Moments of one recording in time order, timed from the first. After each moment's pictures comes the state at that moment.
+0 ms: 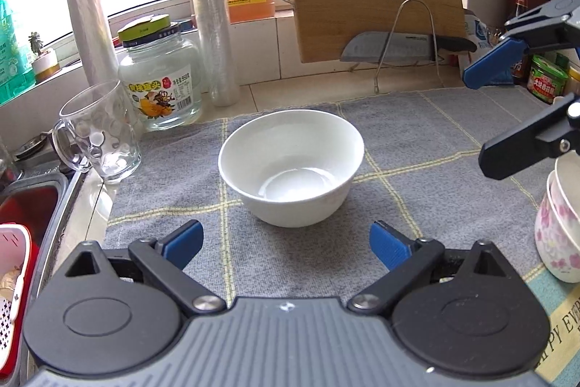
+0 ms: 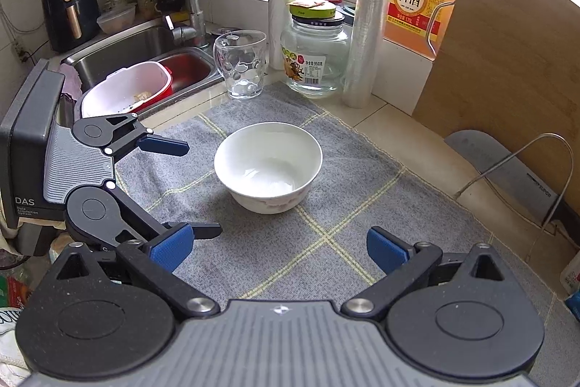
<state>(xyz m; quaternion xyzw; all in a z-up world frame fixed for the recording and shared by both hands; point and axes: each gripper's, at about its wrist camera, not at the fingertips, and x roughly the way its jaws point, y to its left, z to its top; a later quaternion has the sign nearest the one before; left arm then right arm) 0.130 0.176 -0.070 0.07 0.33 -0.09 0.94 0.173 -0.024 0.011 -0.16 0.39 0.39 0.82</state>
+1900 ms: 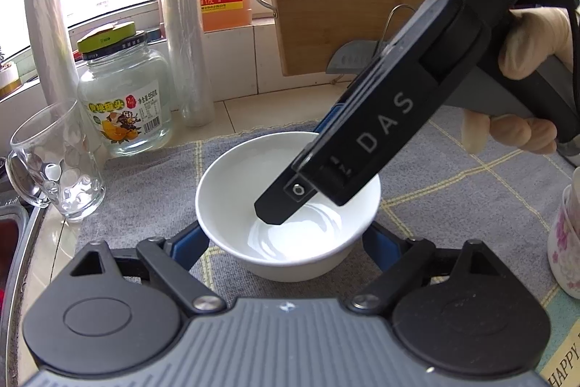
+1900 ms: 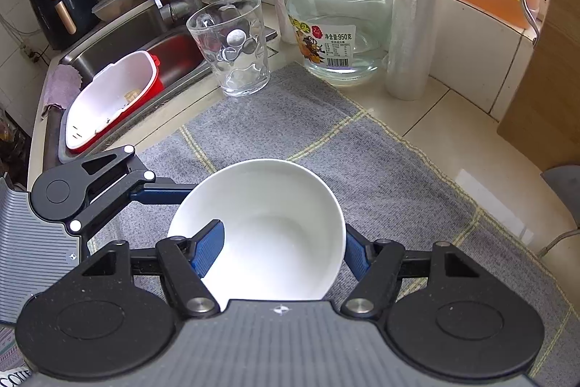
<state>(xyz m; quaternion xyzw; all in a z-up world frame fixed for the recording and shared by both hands) 0.168 0.179 -0.080 0.07 0.31 -0.15 0.94 0.281 0.059 -0.041 -0.13 0.47 0.43 0.76</state>
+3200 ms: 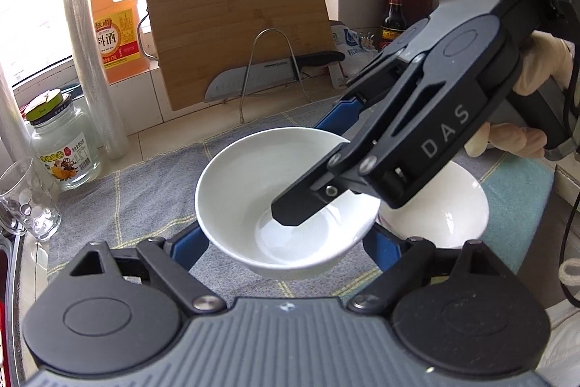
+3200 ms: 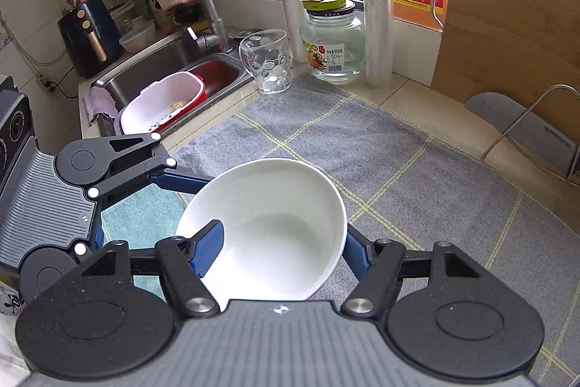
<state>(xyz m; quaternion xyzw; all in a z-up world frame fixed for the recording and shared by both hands) 0.065 0.111 -0.028 0.11 0.31 -0.25 0.91 0.149 -0.056 0.029 -0.08 0.43 0.41 0.80</state>
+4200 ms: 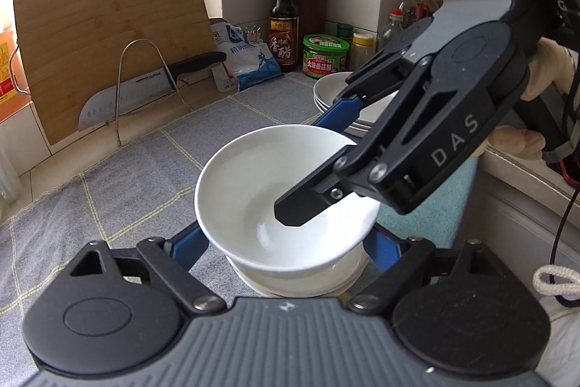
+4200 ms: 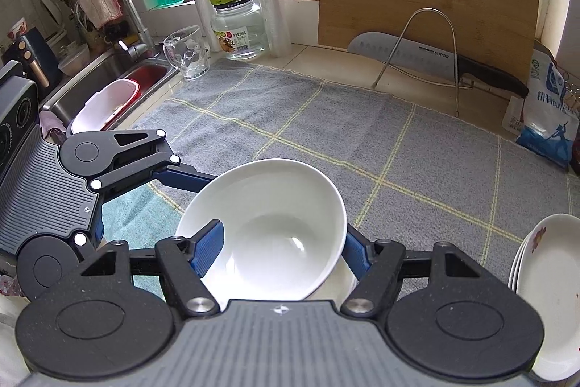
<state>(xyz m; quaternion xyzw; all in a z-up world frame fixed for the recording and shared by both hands) 0.065 0.040 -0.038 0.14 0.31 -0.39 0.86 0.094 -0.156 0.028 -0.04 0.45 0.29 0.84</state>
